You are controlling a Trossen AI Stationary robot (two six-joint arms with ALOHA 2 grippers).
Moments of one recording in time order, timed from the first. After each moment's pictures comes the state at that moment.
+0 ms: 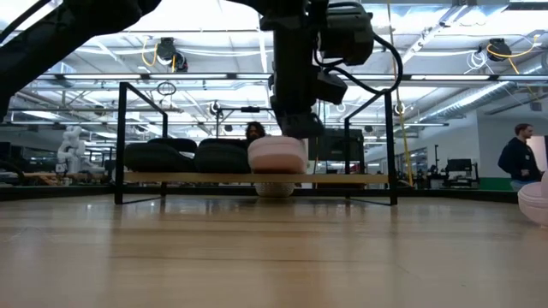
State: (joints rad) left arm 0.03 2.40 2.22 -1.27 -0.77 -0.08; right arm 0.36 0.93 1.26 -0.20 0.41 -0.51
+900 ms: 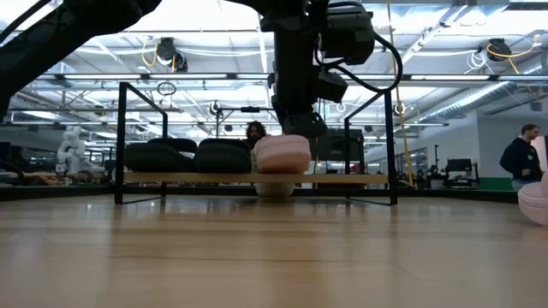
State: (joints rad) left arm 0.03 2.40 2.22 -1.25 -0.81 -0.11; right arm 0.36 0.93 1.26 -0.20 0.41 -0.52
